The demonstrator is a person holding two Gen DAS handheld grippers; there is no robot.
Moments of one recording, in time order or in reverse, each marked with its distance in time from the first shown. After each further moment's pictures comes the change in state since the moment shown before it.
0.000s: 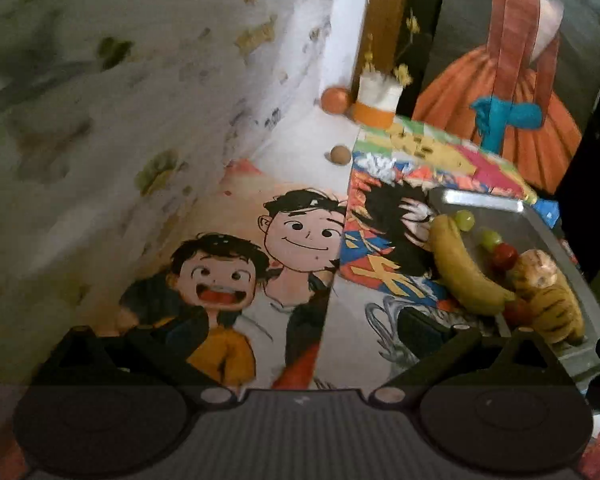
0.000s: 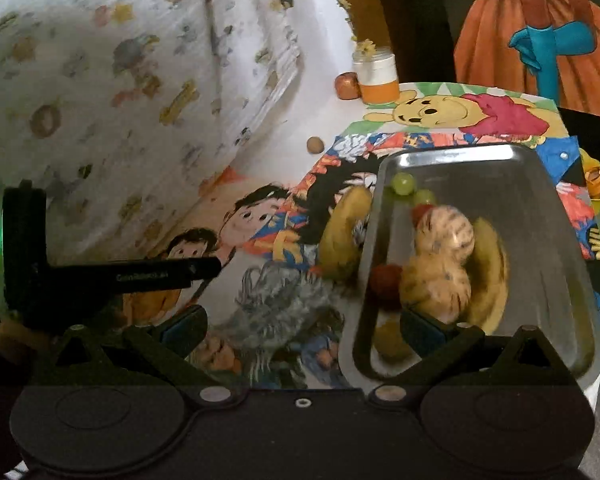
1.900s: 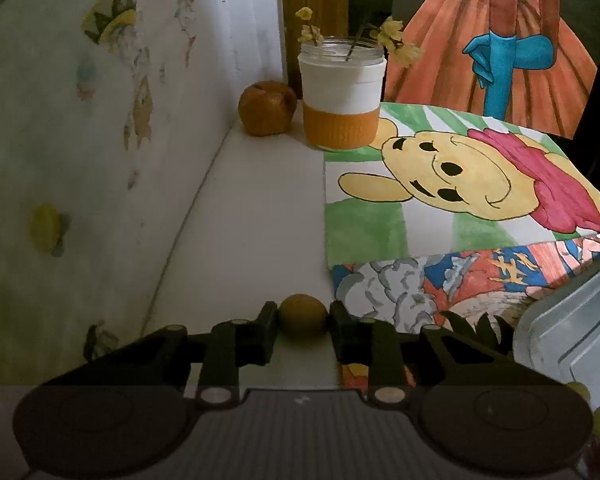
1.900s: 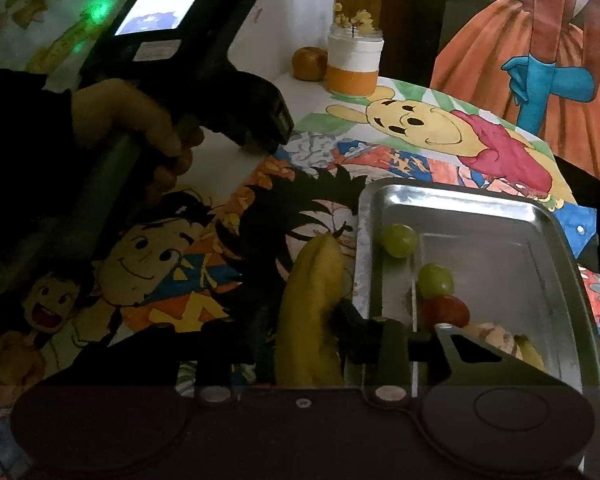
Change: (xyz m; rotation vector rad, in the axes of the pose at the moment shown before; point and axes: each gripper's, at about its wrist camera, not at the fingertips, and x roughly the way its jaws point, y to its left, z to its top) left arm 0.225 -0.057 0.174 0.282 0.099 -0.036; right arm 0.142 0.017 0.051 -0.157 0.054 -0.324
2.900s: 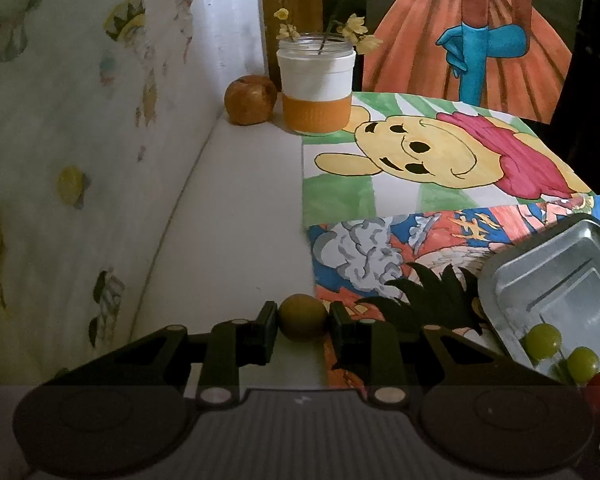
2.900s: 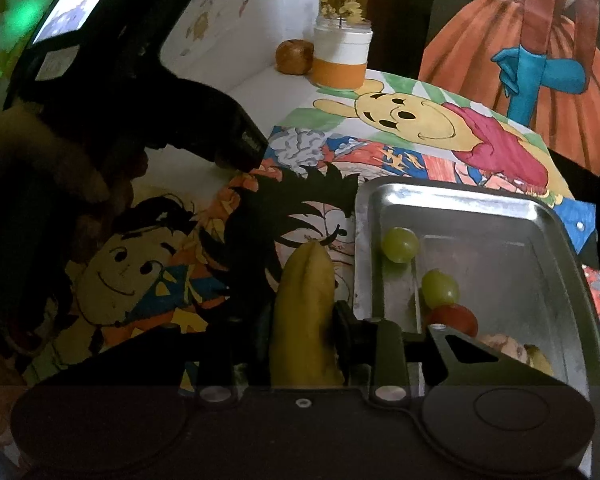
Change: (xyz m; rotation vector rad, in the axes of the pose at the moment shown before) left arm -0.030 -0.006 -0.024 0.037 0.005 -0.032; right arm 0.016 0.001 0.007 0.046 0.013 -0.034
